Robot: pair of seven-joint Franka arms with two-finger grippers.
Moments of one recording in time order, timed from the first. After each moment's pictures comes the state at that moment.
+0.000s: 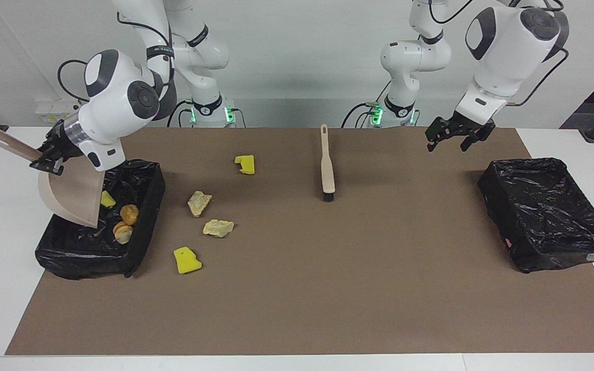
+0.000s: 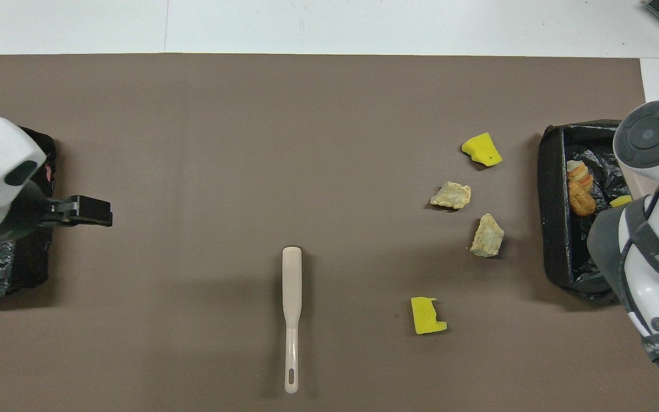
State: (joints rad) left arm 0.01 -0.12 -0.10 -1.83 -0.09 1.70 -0.11; right arm -0.09 0.09 0.10 -1.80 -1.12 1.72 -1.46
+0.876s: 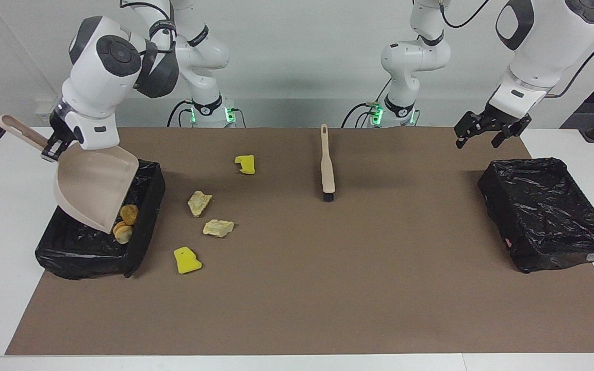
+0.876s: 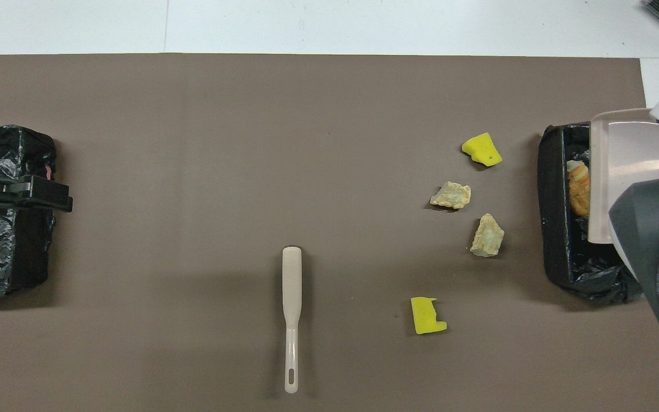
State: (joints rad) left arm 0.05 -0.06 -0.11 -1.69 -0.04 1.61 -0.04; right arm -0.08 0.08 0.11 -1.65 -0.74 1.66 -1.26
